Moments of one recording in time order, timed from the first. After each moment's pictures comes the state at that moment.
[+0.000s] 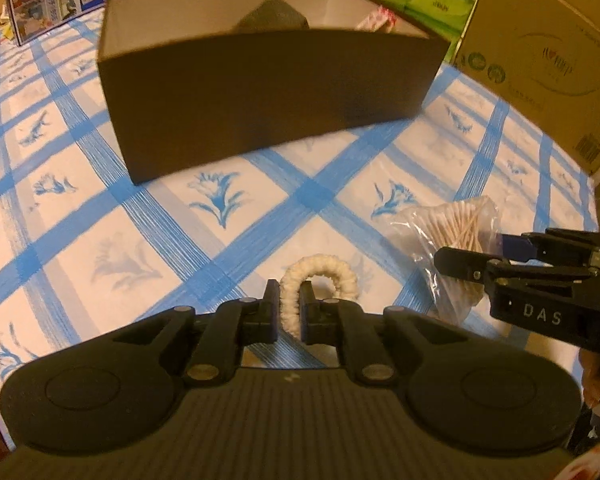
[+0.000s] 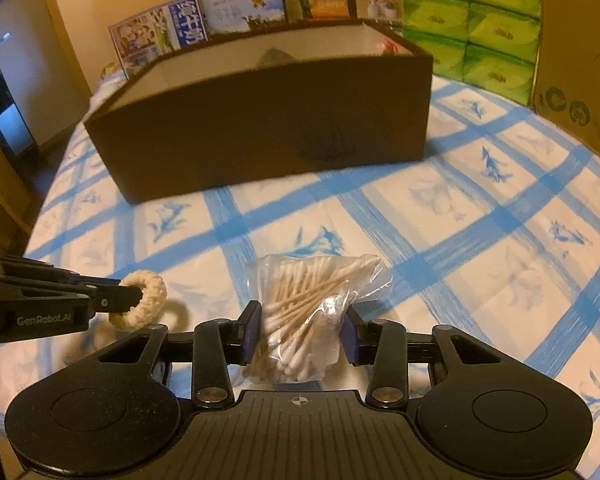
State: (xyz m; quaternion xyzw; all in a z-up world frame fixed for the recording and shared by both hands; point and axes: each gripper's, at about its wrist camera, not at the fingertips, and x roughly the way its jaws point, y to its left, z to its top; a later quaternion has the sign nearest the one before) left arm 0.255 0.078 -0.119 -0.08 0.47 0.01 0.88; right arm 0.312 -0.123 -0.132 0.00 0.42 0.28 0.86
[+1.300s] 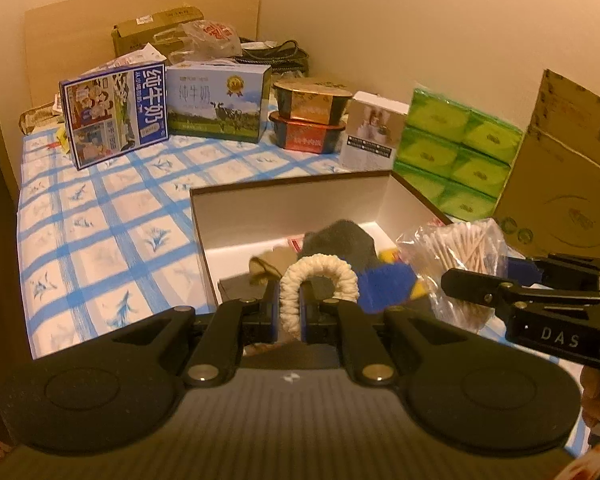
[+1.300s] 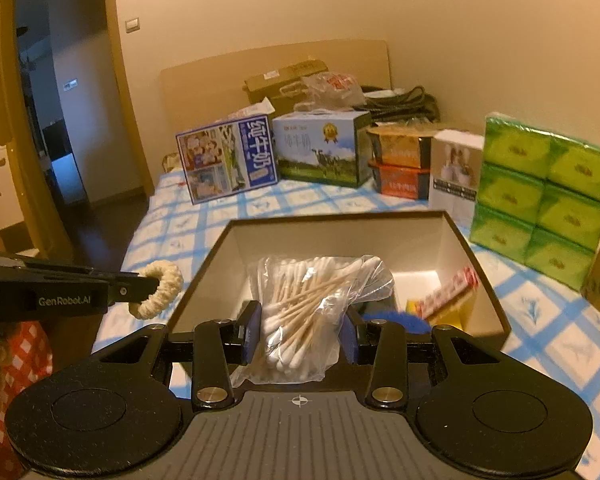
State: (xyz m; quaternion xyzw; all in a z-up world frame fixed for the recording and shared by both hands) left arm 0.311 0.159 0.015 -0.07 0.32 0.07 0.94; right arm 0.381 -0.057 0.002 0.01 0.27 0.36 0.89
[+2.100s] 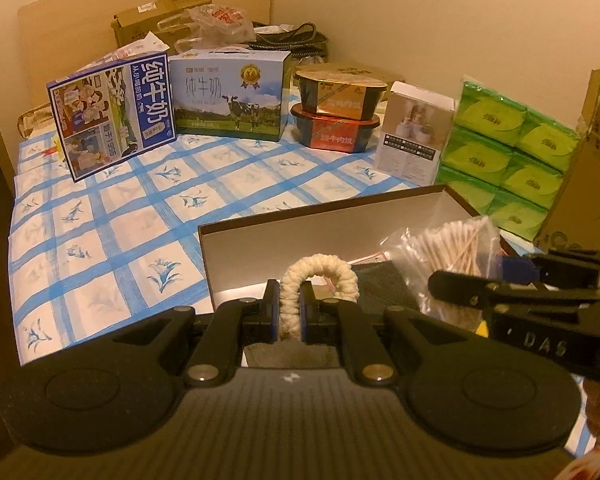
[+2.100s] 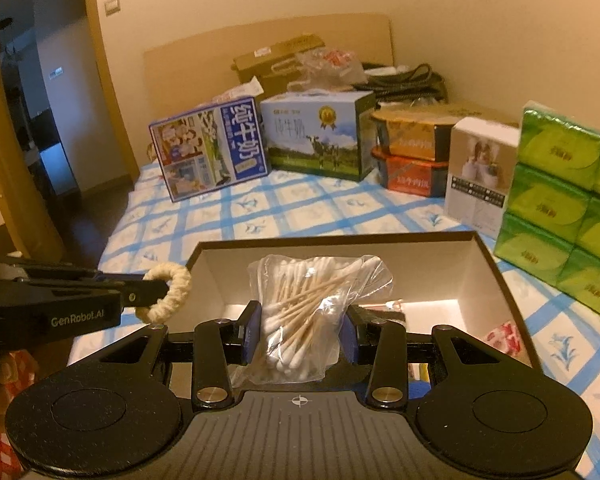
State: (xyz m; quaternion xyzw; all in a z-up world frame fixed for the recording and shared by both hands) left arm 0.416 0.203 -0.004 -0.06 0.35 0.10 0.93; right arm 0.489 0.008 -0.012 0.00 0.31 0.36 0.88
